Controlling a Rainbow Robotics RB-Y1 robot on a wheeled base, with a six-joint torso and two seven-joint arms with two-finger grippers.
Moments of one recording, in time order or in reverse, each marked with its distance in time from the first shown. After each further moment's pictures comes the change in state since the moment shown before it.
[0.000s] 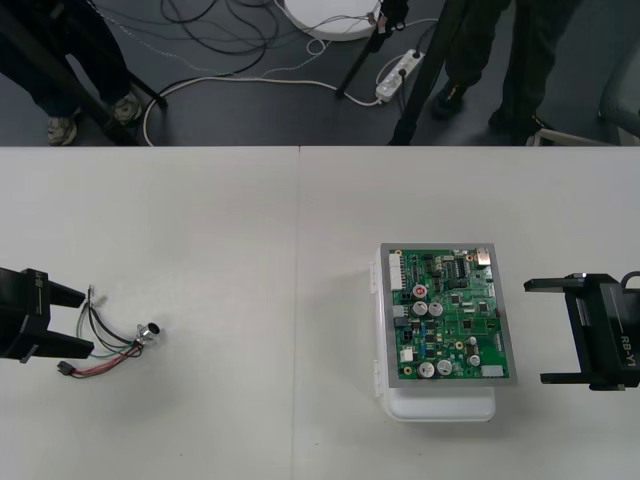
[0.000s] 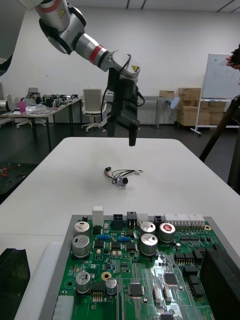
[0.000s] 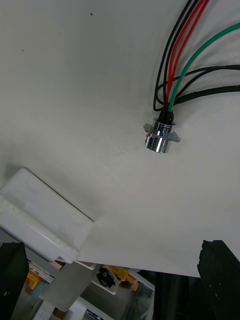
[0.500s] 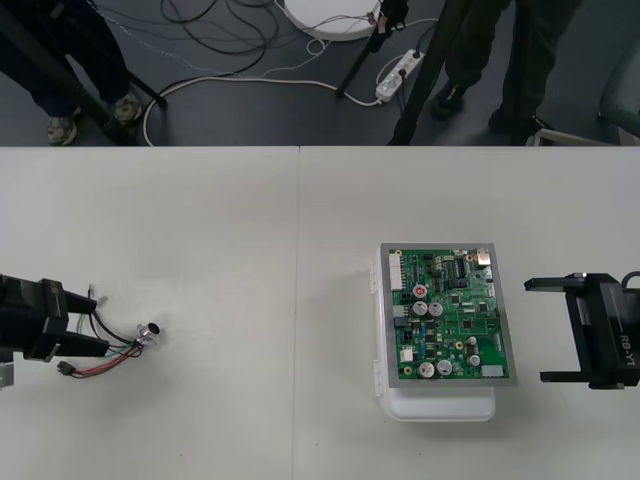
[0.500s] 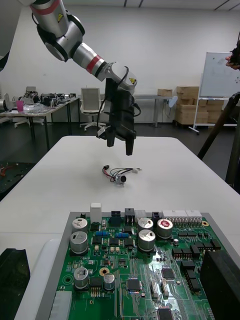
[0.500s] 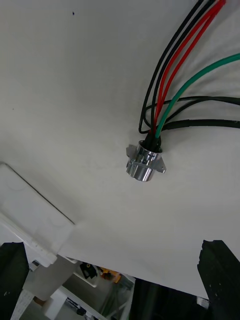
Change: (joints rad) right arm -0.001 0.006 0.000 0.013 -0.001 0.000 0.000; left arm -0.073 -0.116 -0.082 0.187 0.009 0.000 -0.030
